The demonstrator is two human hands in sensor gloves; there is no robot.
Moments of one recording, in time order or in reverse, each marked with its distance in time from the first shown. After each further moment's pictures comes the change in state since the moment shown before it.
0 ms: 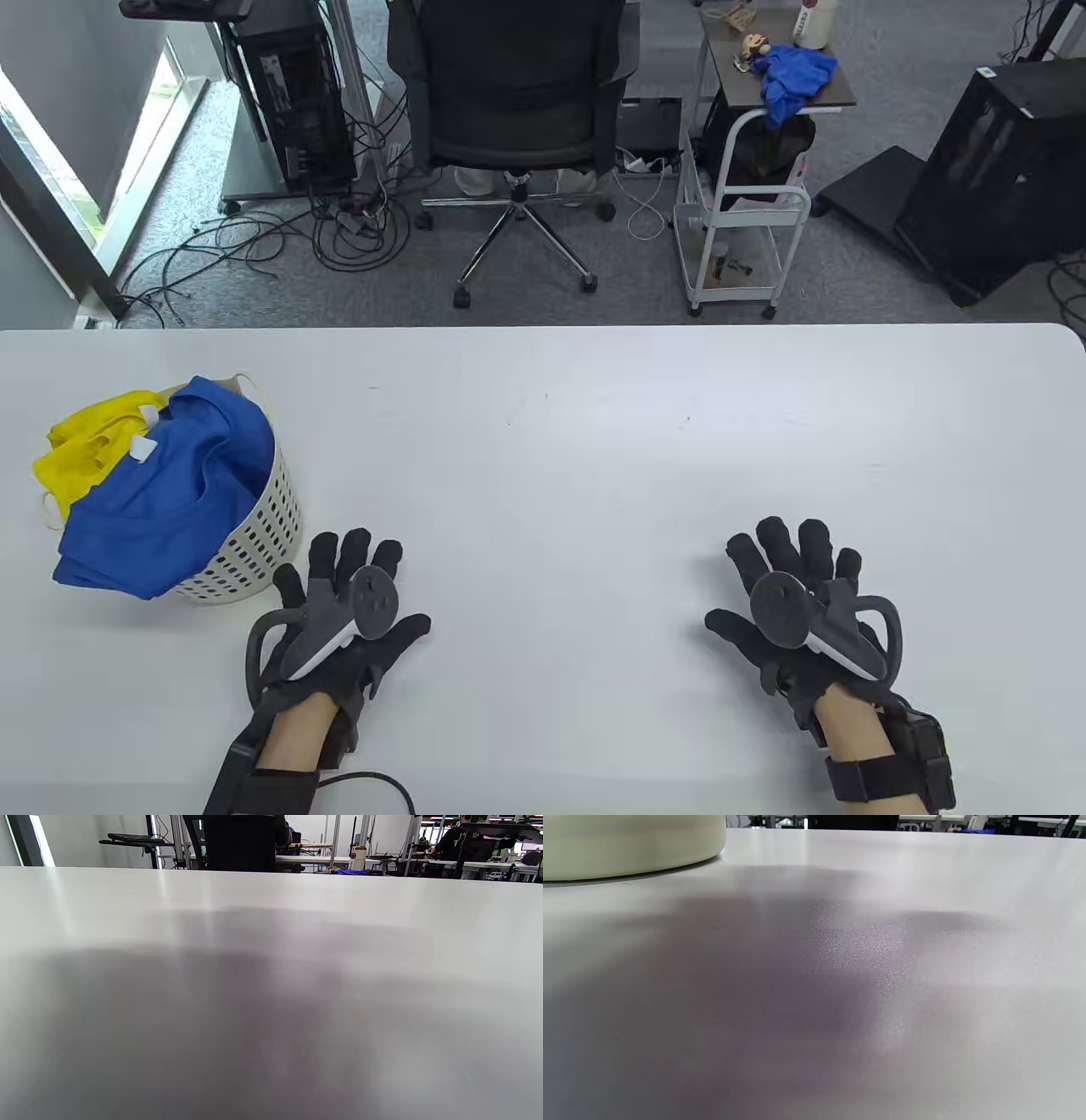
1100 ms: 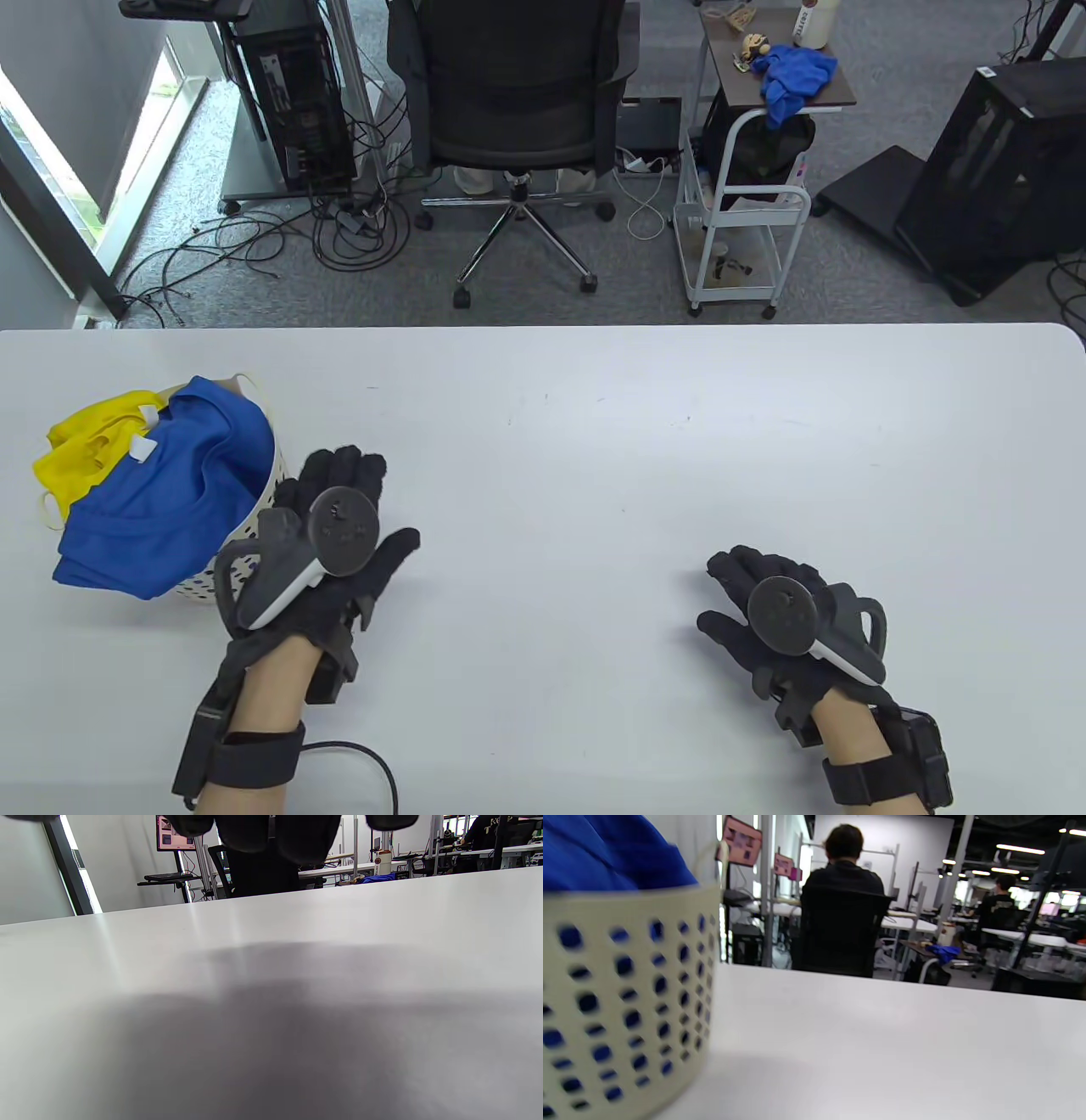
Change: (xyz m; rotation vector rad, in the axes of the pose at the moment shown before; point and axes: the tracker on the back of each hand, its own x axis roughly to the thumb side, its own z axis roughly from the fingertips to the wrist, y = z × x) left_hand -0.007 0.165 0.043 0.303 0.015 0.072; right_hand 0.010 -0.010 0.006 -0.076 -0.089 -0.149
